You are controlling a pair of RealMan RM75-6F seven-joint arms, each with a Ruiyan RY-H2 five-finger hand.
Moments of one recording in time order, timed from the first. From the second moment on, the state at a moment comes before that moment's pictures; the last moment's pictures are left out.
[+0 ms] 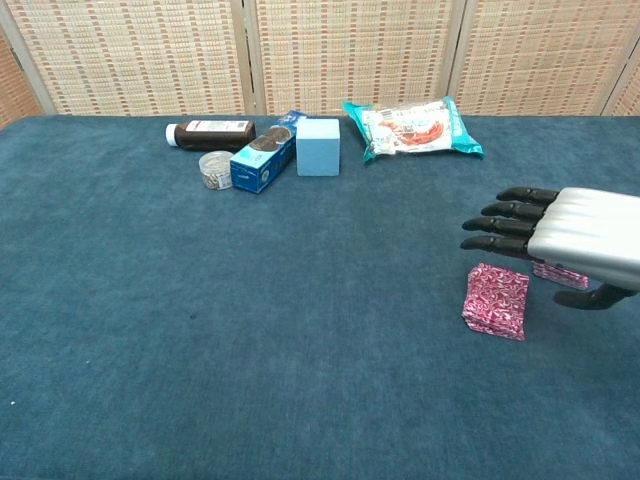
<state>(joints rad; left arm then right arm) -0.16 -1.16 -0.02 -1.63 1.43 1.36 0.21 0.60 -1.39 -0.09 -1.23 -1.72 1.06 -0.46</state>
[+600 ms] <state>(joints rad) -0.18 -1.17 -0.02 -1.62 1.43 1.33 0.22 0.63 -1.35 -0.10 -1.05 -1.70 0.99 -0.25</state>
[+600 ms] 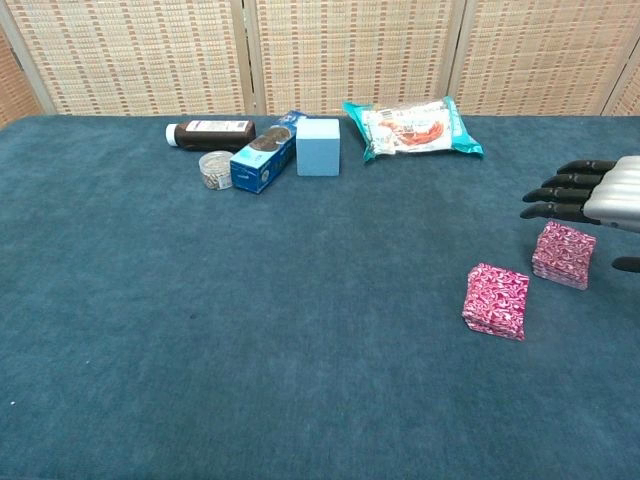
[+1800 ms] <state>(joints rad) -0.18 -1.16 -0.02 -1.62 1.40 1.32 0.21 0.65 -1.47 -0.12 -0.89 -1.72 0.99 -0.16</state>
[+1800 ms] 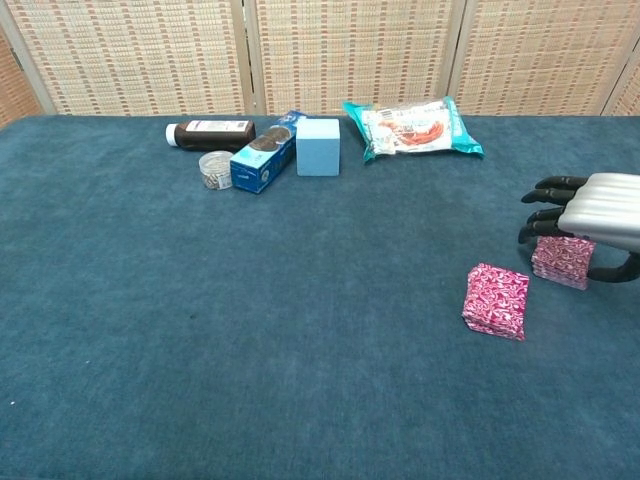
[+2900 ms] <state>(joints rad) -0.18 -1.17 -0.02 -1.62 1.40 1.33 0.21 0.65 -1.48 -0.11 -0.89 -1.69 0.98 -0.21</state>
